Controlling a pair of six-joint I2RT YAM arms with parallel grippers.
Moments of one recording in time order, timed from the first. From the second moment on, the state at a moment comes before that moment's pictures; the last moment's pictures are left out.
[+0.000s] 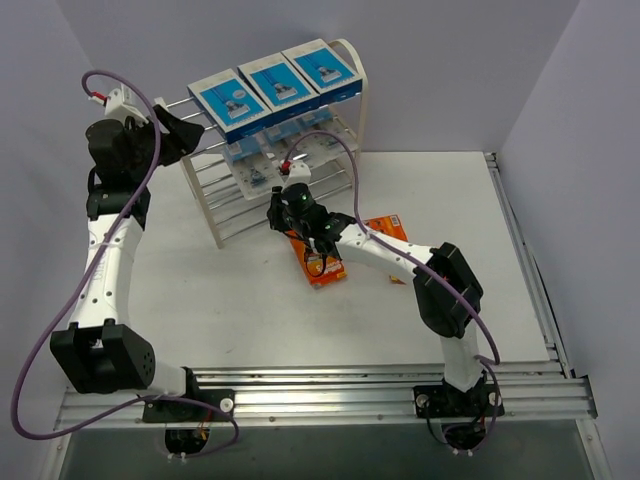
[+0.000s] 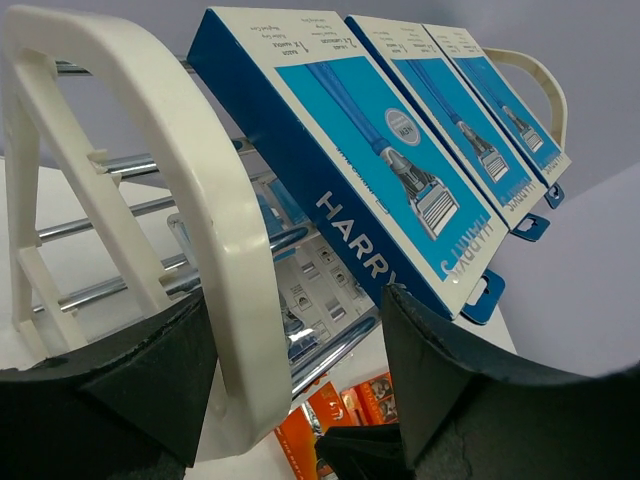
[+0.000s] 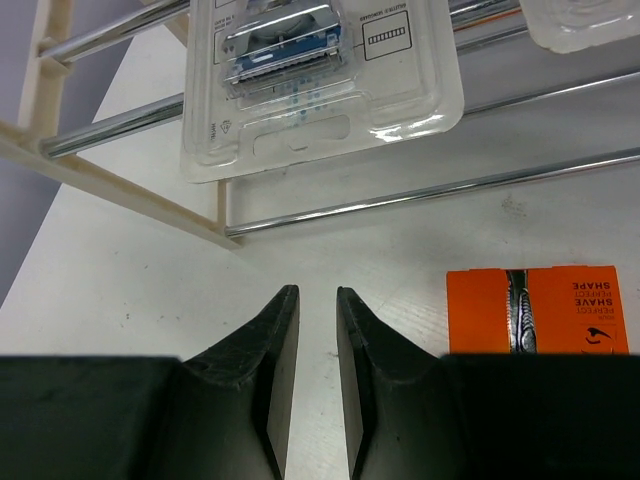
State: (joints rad) left arm 0.08 1.44 1.51 -0.13 0.35 -0.57; right arm 0.83 1.96 1.53 0.02 0.22 0.49
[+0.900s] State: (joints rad) left arm 0.03 1.37 1.45 -0.13 0.36 -0.57; right arm 0.78 2.16 1.80 -0.03 0.23 0.49
